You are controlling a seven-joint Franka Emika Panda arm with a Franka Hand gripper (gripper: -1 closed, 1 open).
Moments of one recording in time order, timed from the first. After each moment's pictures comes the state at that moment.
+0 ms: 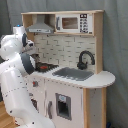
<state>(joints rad) -1.96 -0.63 2.52 -1.06 0.27 1.87 0.27</state>
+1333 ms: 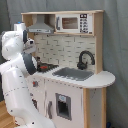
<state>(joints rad) -2.02 -0.63 2.56 -0.97 0.27 1.74 0.21</state>
